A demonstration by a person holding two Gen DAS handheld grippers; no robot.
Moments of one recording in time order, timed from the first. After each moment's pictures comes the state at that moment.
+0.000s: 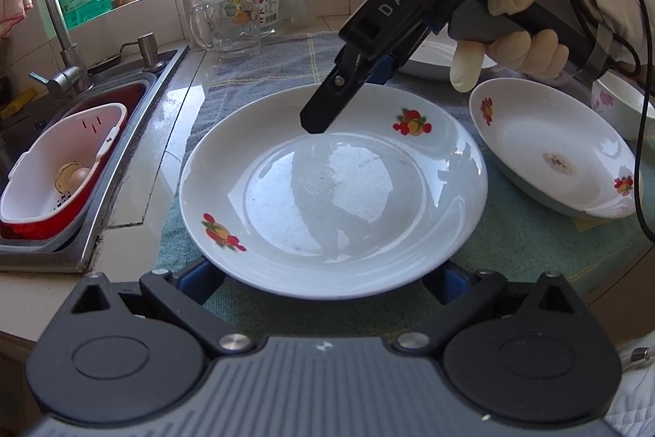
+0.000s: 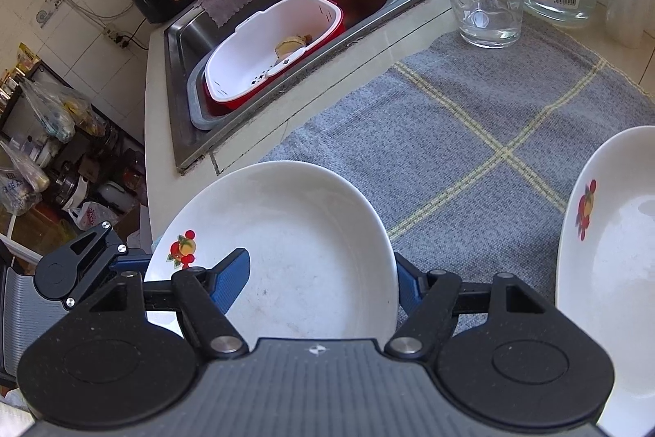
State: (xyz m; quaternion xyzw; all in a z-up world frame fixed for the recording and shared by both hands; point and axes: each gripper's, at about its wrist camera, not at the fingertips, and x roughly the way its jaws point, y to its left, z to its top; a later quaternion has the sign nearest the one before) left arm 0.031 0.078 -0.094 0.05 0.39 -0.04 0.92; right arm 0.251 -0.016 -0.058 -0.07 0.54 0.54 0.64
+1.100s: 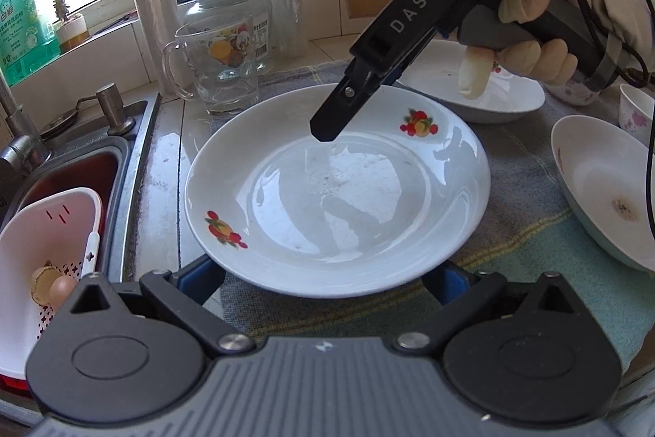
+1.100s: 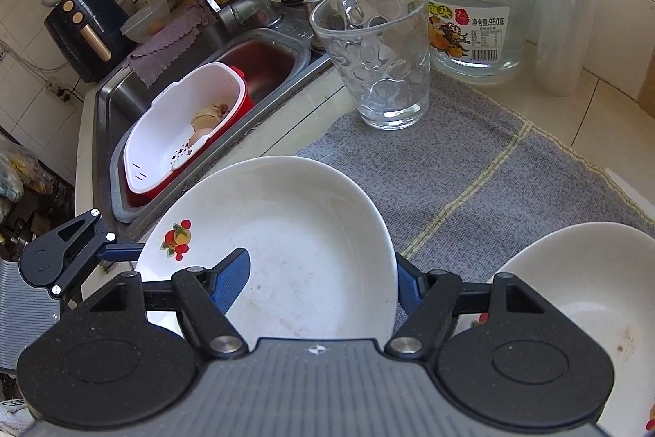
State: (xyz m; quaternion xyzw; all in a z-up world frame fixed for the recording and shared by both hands) left arm 0.132 0.131 -0.090 0.09 0.37 -0.12 0.92; right arm 0.327 0.000 -0.062 -0.05 0.52 0.47 0.71
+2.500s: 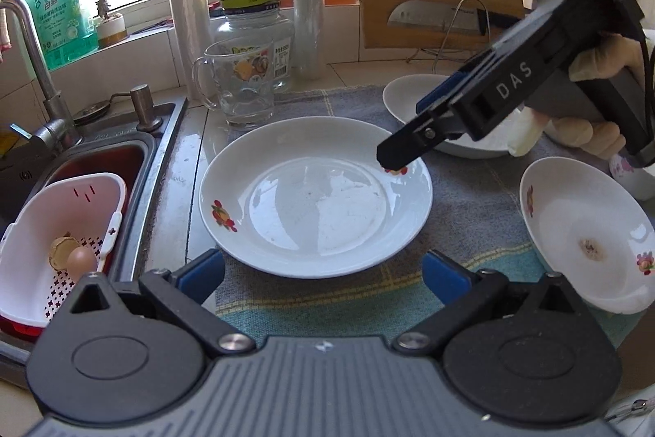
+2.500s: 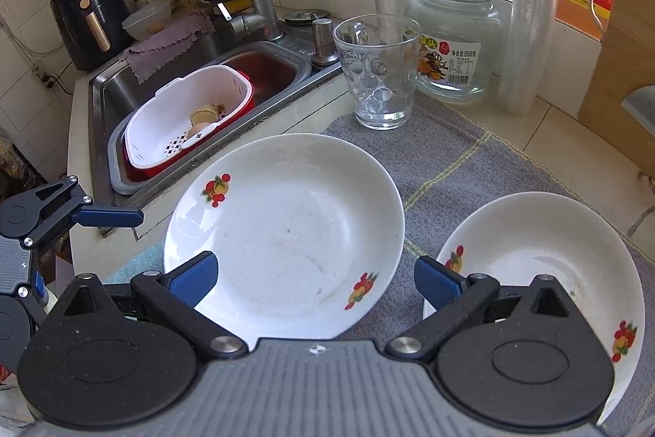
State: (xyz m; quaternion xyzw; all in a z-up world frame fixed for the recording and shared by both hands) left arm 0.093 0.114 -0.055 0.05 0.35 -0.07 0.93; right arm 0.251 -0.045 -0.023 -0.10 0.45 0.44 0.77
